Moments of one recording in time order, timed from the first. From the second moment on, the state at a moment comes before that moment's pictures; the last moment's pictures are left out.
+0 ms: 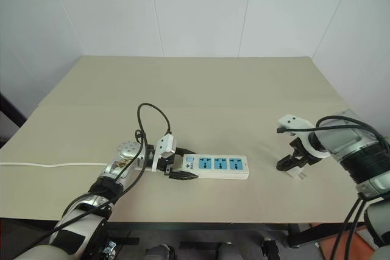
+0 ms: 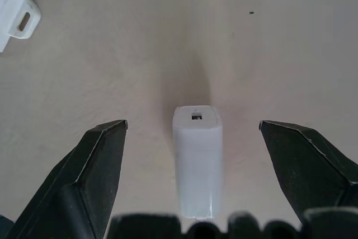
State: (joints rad) left arm -0.72 0.29 -0.20 0.71 -0.08 -0.15 -1.39; right arm -0.92 -1.07 0.60 0.25 0.10 1.14 1.21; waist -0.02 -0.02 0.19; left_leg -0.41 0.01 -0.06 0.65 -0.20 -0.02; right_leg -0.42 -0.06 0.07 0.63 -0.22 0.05
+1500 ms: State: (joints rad) left arm -0.72 0.31 -0.21 0.68 -0.10 -0.11 -1.40; right arm -0.79 -0.63 -0.12 0.08 0.36 0.84 1.02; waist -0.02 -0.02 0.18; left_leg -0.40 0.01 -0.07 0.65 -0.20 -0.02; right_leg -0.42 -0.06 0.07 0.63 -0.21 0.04
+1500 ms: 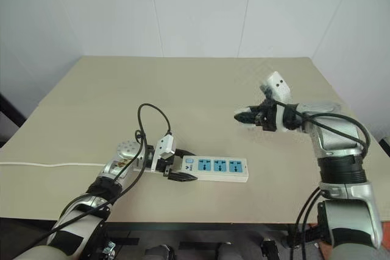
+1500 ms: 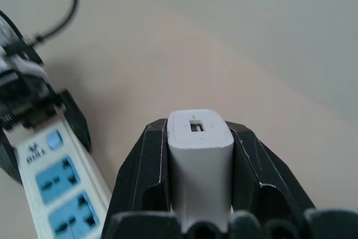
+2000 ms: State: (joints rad) left arm -0.72 0.34 -0.21 0.68 -0.11 -0.11 -1.41; right arm -0.54 -0.39 -0.02 -0.02 0.43 0.44 1.05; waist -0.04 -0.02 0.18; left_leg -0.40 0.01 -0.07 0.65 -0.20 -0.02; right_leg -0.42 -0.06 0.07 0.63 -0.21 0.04
